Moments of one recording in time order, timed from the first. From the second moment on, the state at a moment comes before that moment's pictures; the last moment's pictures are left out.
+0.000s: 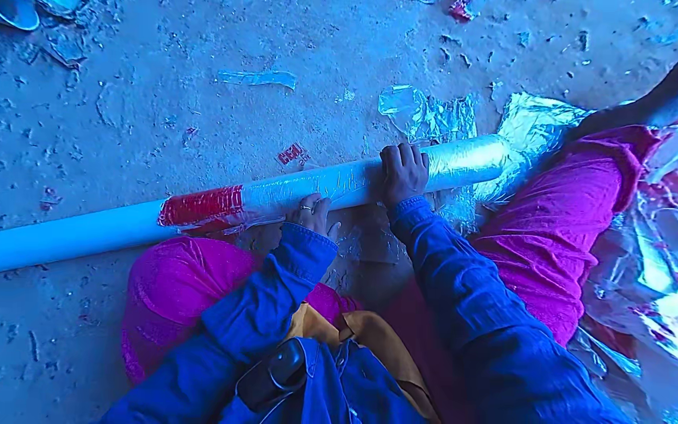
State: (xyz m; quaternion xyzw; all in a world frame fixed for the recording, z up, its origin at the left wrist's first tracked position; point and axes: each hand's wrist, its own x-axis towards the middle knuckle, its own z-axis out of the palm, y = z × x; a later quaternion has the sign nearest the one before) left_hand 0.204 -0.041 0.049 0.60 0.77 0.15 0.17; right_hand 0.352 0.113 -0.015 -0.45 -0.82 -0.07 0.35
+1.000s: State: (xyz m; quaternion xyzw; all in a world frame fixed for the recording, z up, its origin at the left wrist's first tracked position) left_hand 0.188 -0.026 0.005 0.60 0.74 0.27 0.13; right_hand 0.353 0.114 -0.006 -0.47 -0.81 0.01 0.34
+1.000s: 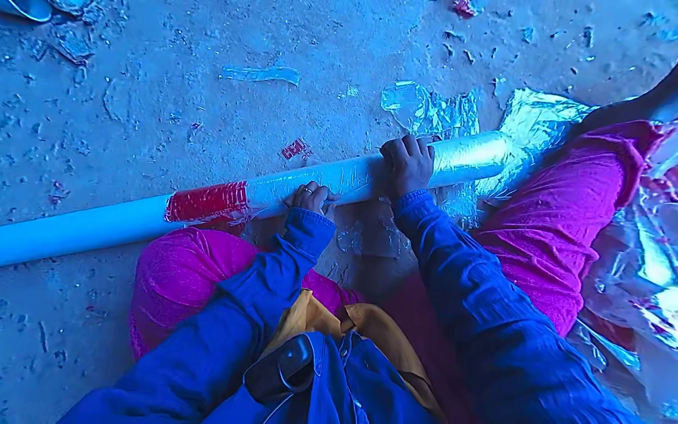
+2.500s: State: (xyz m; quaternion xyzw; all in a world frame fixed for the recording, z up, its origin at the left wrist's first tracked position) left_hand 0.193 -0.025 0.034 0.61 0.76 0.17 0.14; right_hand 0.394 0.090 0.054 -0.38 -0.91 0.02 0.15
